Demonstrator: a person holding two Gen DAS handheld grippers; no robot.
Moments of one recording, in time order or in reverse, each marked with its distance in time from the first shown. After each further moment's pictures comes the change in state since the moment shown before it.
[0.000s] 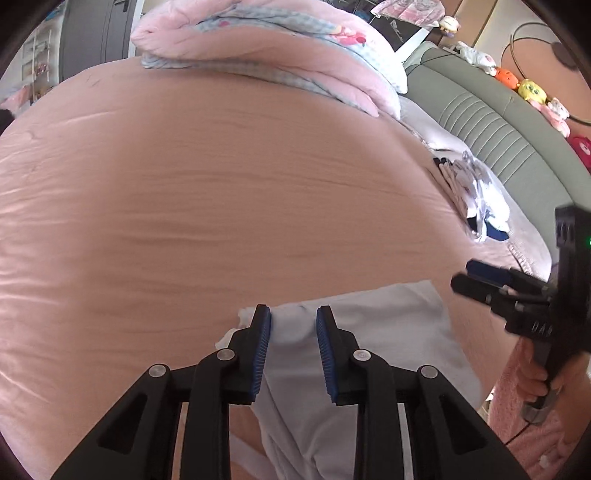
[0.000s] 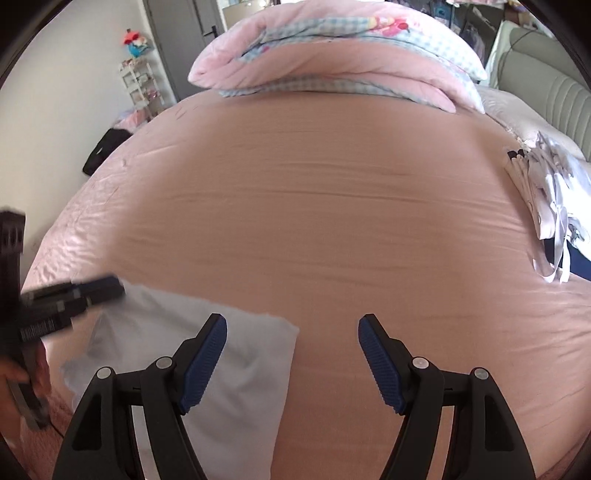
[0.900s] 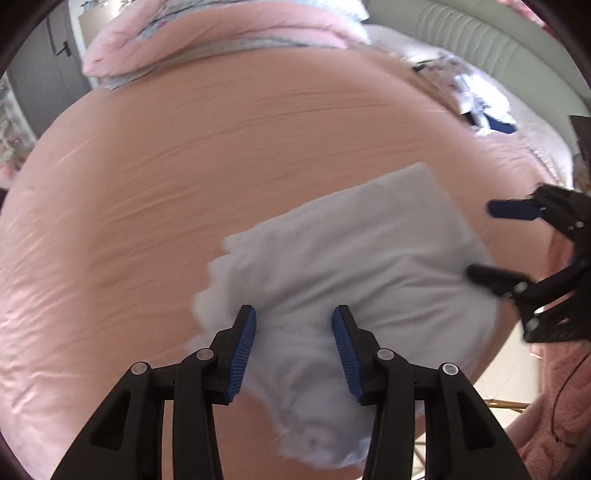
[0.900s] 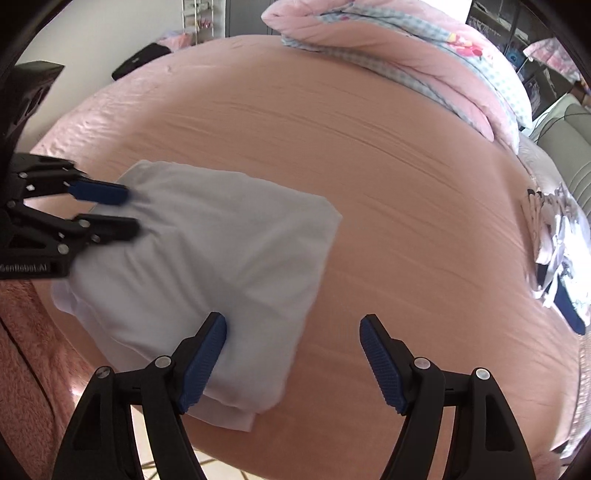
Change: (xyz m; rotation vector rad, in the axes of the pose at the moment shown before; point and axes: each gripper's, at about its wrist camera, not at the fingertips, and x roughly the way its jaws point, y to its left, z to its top) left arm -0.034 -0.038 -0.027 0.260 0.170 0.186; right arm -0.026 0.059 -0.073 -0.338 0.136 -0.074
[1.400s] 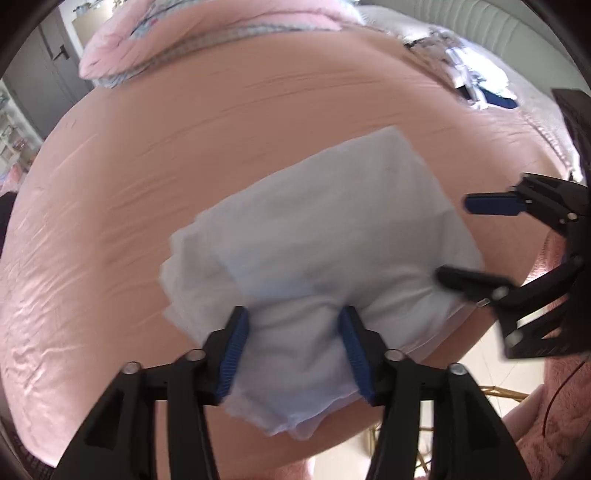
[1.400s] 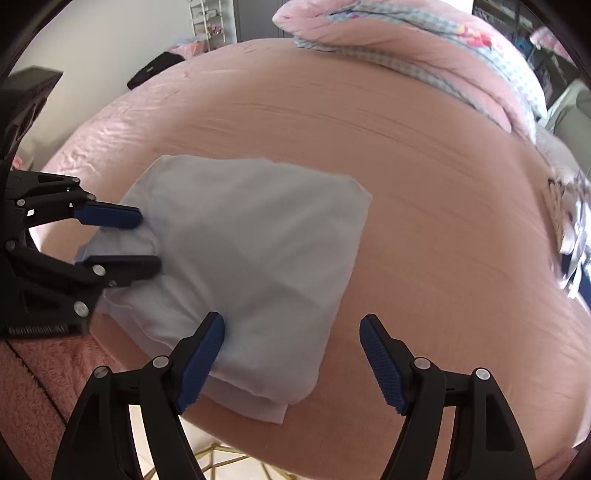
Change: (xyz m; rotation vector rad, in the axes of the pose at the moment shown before) left arm -0.003 -0.038 -0.008 0.043 0.088 0.048; right arm -0.001 0.013 -0.015 0.052 -0.008 0.142
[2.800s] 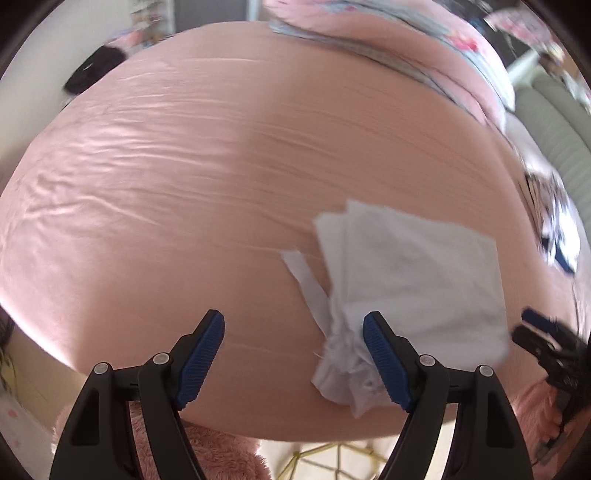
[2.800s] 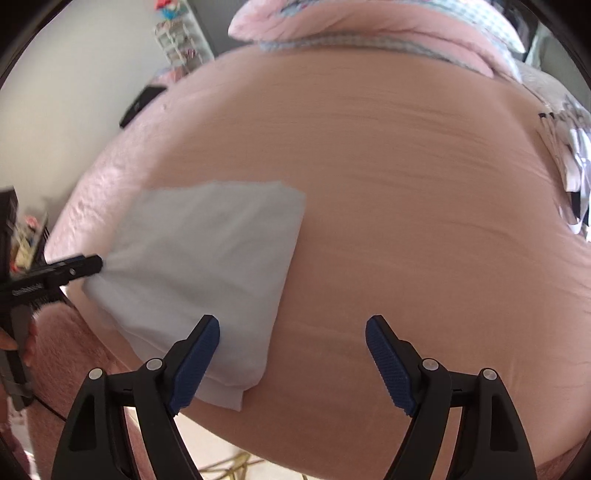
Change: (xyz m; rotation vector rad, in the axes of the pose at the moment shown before) left arm -0.014 0.064 -0.044 -0.694 -0.111 -0.017; right arm 0.017 -0.029 0.022 0.183 -0.029 0.171
